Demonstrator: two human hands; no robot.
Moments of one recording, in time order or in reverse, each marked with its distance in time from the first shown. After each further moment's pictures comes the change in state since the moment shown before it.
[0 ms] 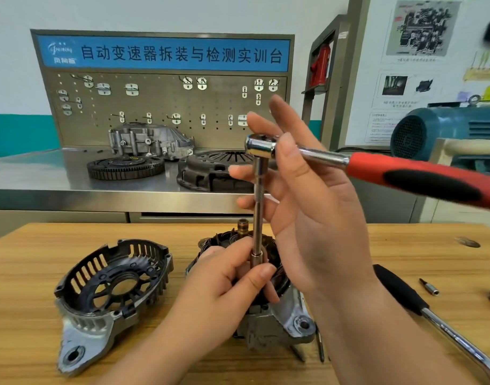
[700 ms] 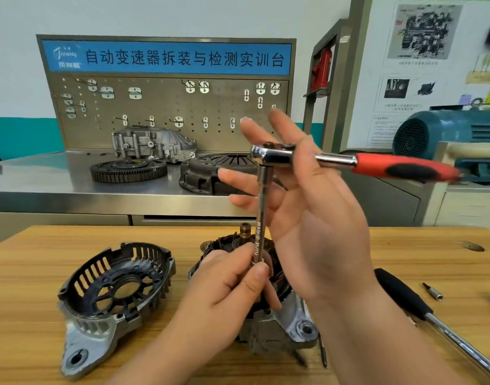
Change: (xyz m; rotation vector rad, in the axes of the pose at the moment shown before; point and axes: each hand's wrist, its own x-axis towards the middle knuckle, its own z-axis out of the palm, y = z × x) left_hand -0.001 0.000 0.001 0.002 0.055 0.060; right_hand 0.000 -0.001 0.002 0.059 -0.010 0.060
